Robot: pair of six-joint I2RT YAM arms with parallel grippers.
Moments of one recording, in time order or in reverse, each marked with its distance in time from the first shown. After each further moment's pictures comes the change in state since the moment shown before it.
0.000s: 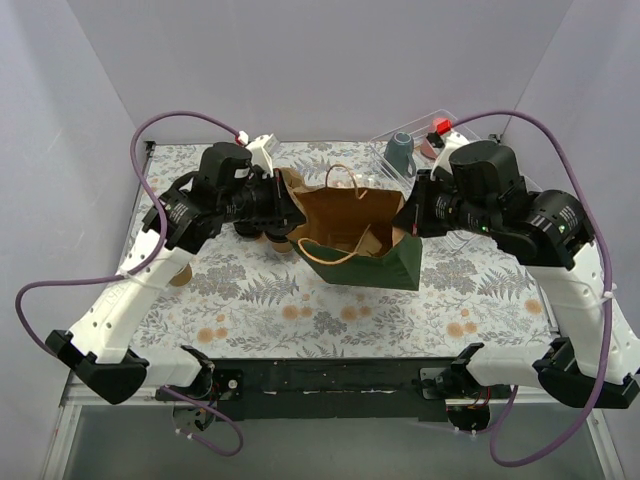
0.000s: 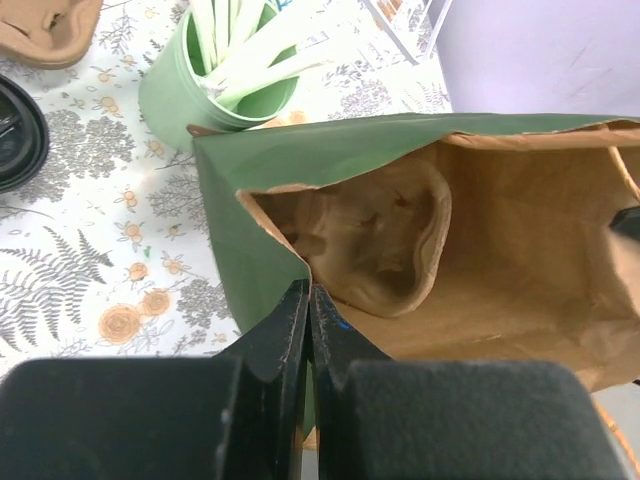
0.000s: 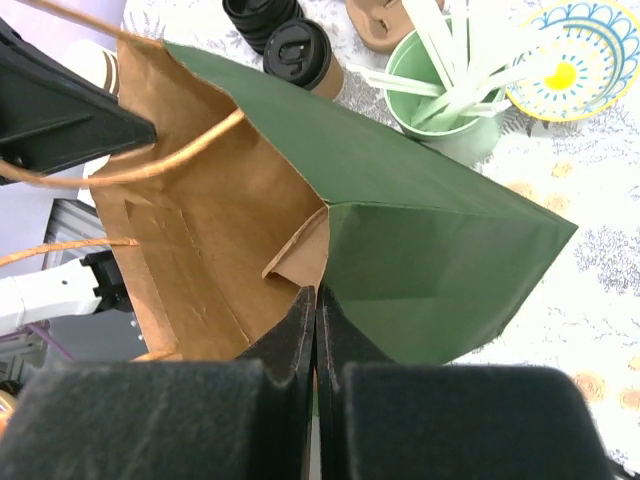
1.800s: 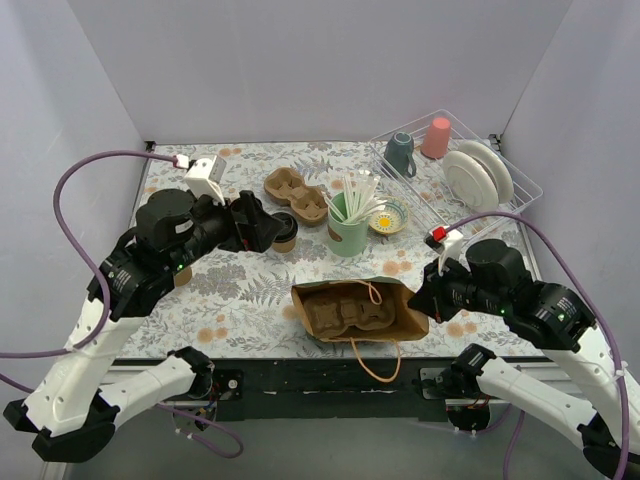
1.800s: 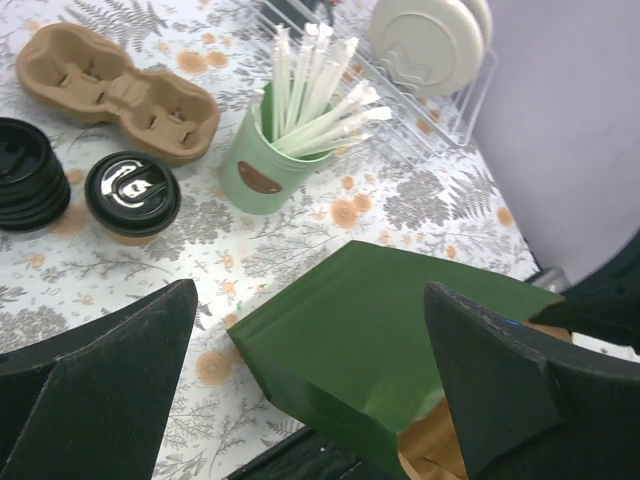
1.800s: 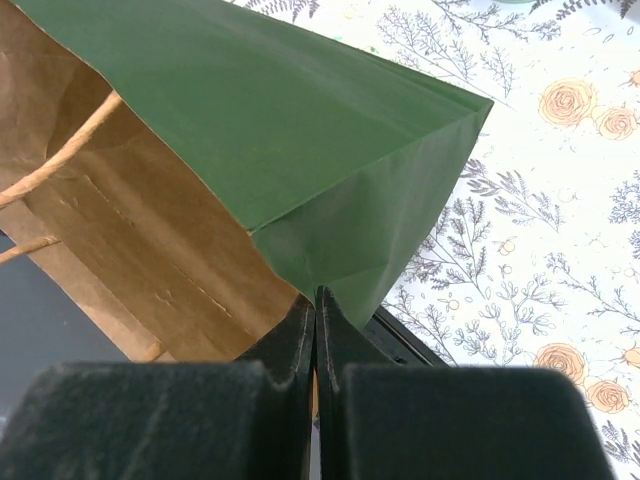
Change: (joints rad) left arm -0.001 -0.375 -0.243 0.132 -0.232 0.138; right arm 0.001 -0.573 -0.837 0.200 -0.230 -0.266
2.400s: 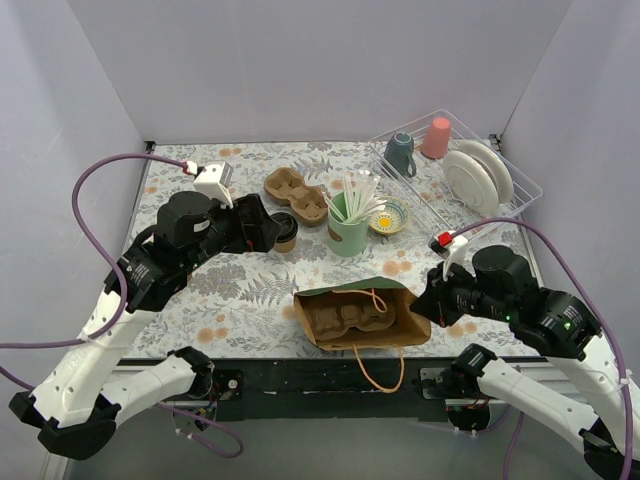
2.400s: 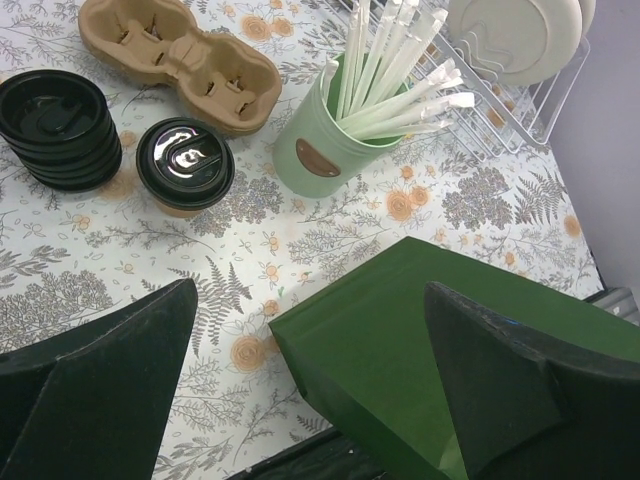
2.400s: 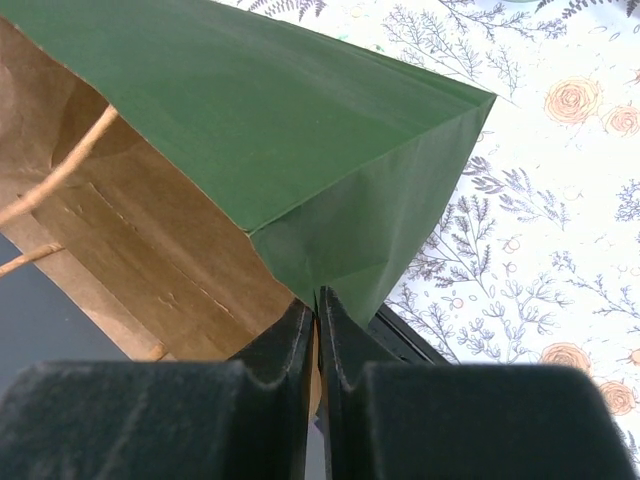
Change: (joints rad) left arm 0.000 0.018 -0.084 -0.005 -0.120 -0.008; right arm 0.000 -0.054 -0.030 0.002 -0.013 0.005
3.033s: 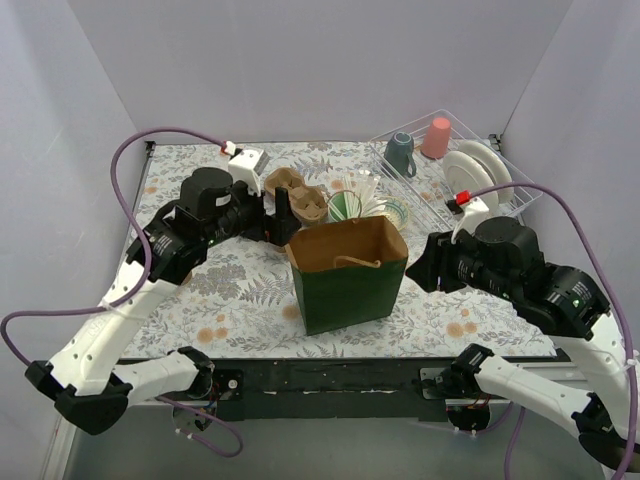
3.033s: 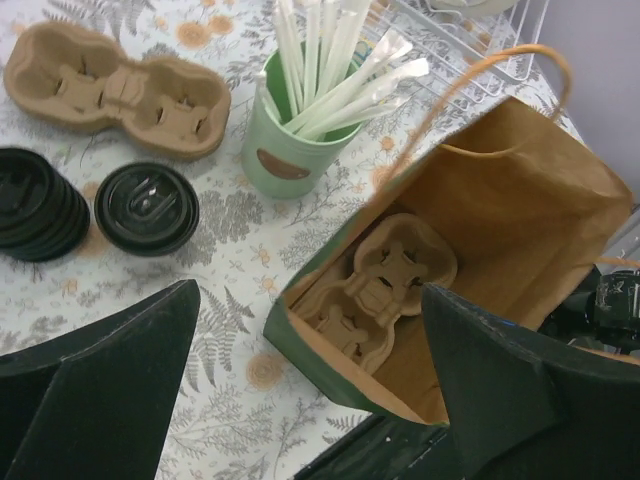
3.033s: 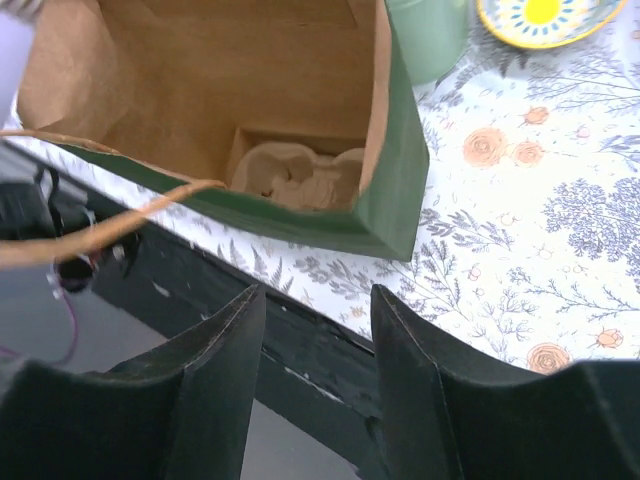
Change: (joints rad) left arm 0.000 0.145 0.087 0.013 0.141 0.166; right arm 0.000 0.161 0.217 -0.010 0.204 0.143
